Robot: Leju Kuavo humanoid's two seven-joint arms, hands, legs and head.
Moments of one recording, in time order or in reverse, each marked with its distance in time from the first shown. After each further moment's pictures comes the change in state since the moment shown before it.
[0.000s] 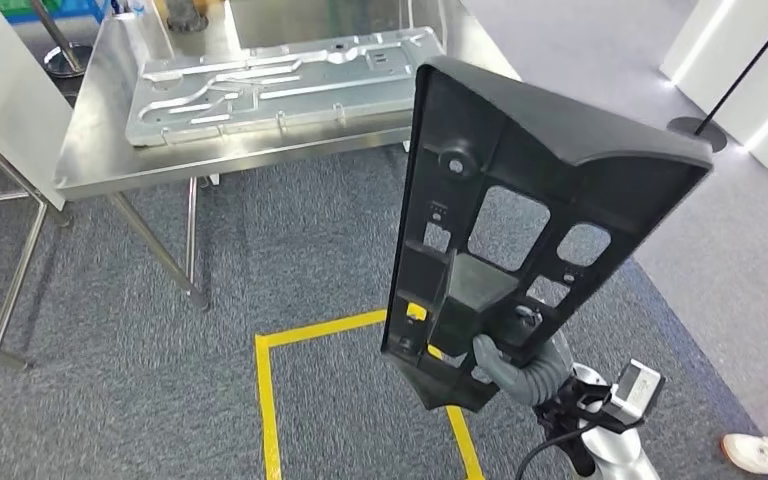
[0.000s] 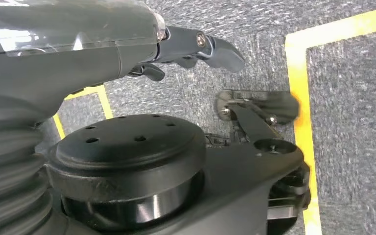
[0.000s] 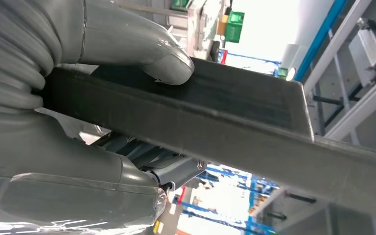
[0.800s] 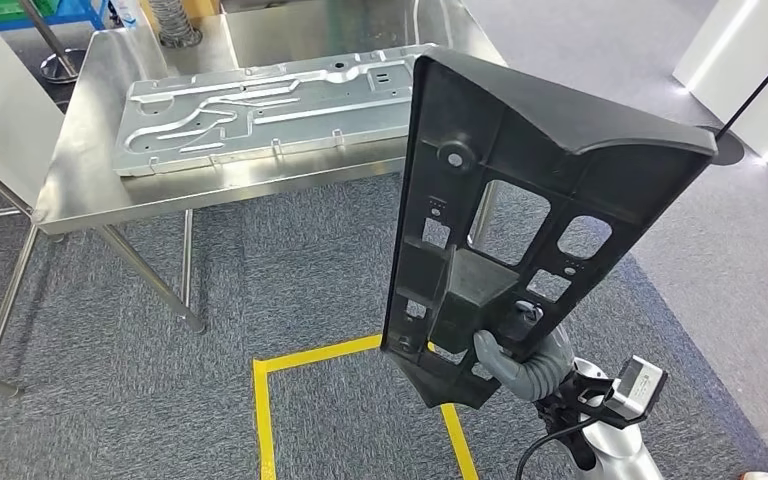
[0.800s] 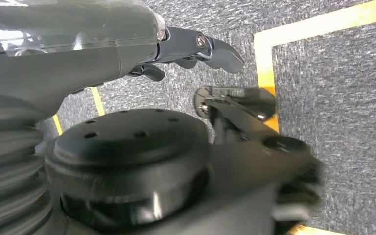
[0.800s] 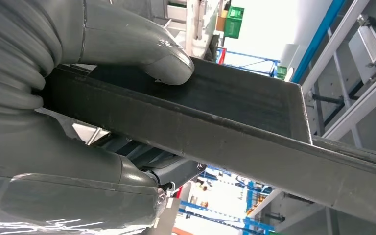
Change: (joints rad) left arm -0.004 -0.002 0.000 0.000 0.002 0.000 -0.001; right arm -0.023 0.000 -0.004 0.004 -0.001 0.011 -0.001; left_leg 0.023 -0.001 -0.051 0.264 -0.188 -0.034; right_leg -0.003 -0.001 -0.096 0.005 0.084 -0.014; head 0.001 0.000
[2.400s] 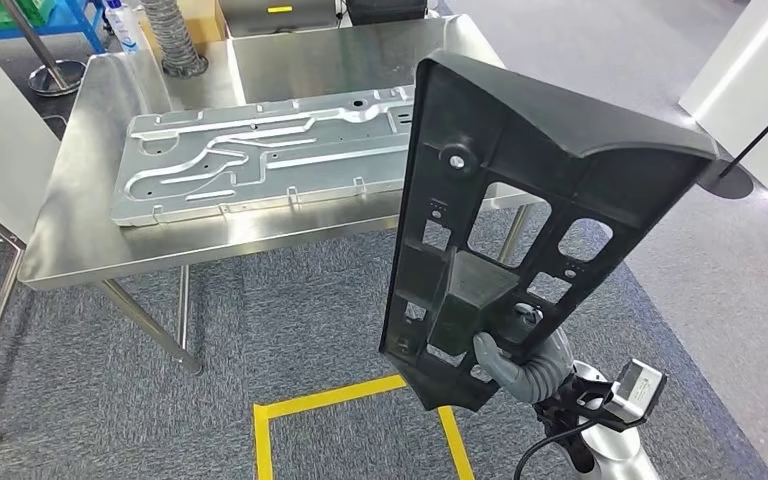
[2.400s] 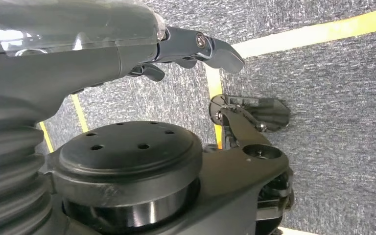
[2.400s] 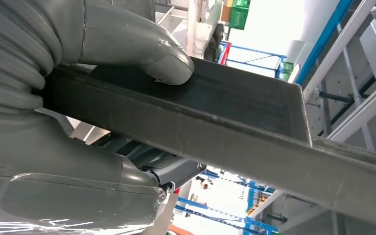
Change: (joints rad) left arm 0.004 -0.001 0.000 0.000 0.001 -0.011 -0.001; right arm 0.010 0.001 -0.009 0.002 0.008 0.001 -0.008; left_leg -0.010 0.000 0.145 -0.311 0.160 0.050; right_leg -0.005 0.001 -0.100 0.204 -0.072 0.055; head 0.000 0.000
